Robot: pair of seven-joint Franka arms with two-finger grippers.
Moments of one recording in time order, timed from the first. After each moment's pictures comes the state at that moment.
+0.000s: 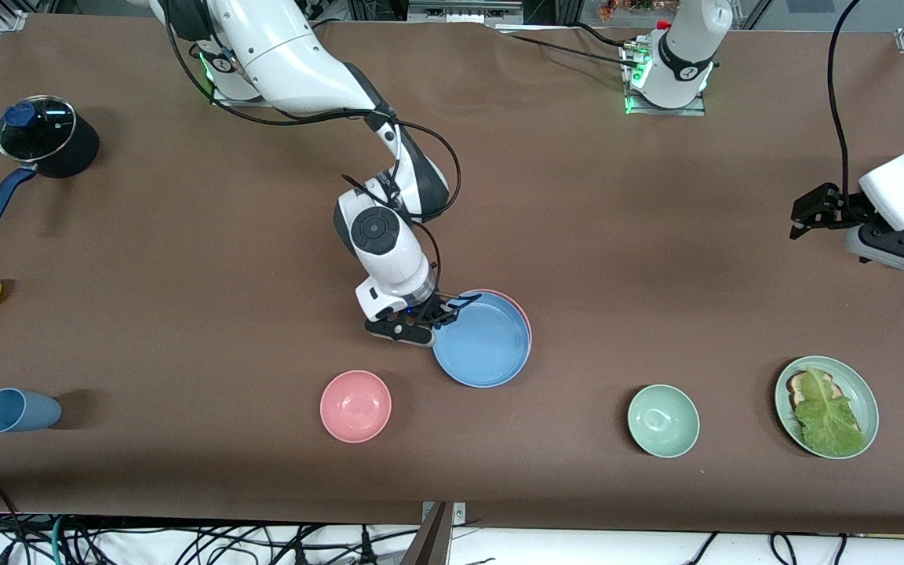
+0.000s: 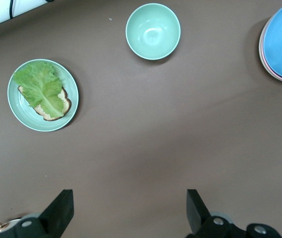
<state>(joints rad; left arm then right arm) -0.09 0.12 0.07 -1.53 0.02 1.64 0.36 0.76 0.90 -0.16 -1.31 0.27 2.42 0.76</state>
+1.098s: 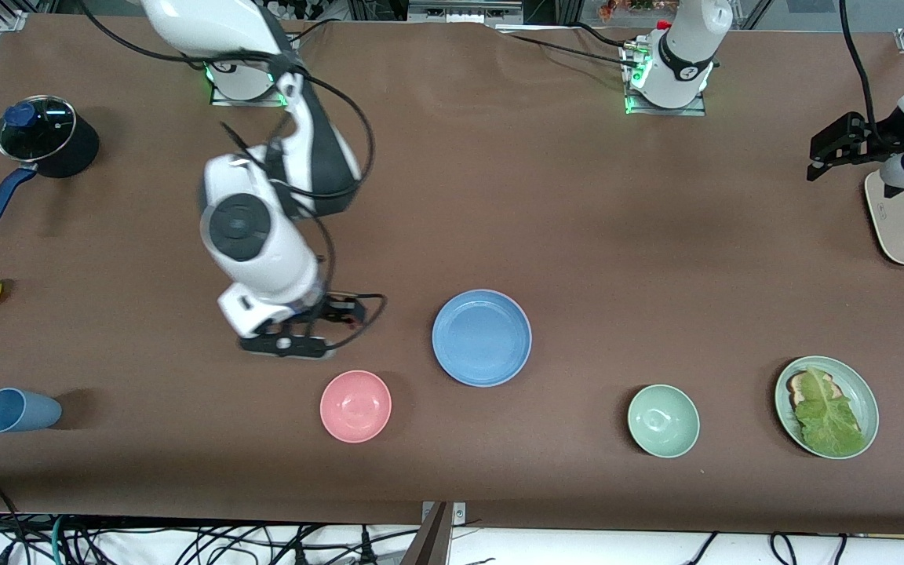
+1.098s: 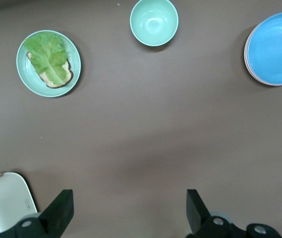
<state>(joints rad) -0.09 0.04 0.05 -1.43 0.02 1.43 0.17 0.71 0.63 -0.46 -1.25 0.25 1.85 0.32</state>
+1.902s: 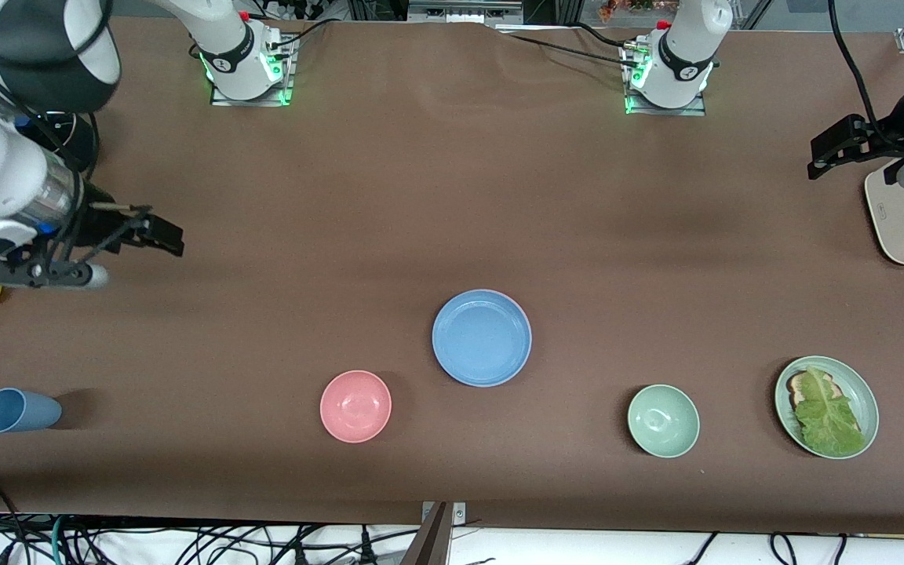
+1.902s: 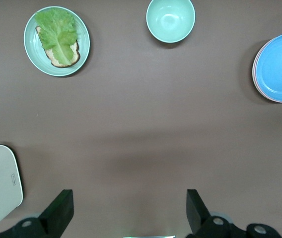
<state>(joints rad) -0.09 0.04 0.05 -1.43 0.02 1.40 0.02 0.39 0.21 -0.28 -1.46 0.10 1.60 0.14</state>
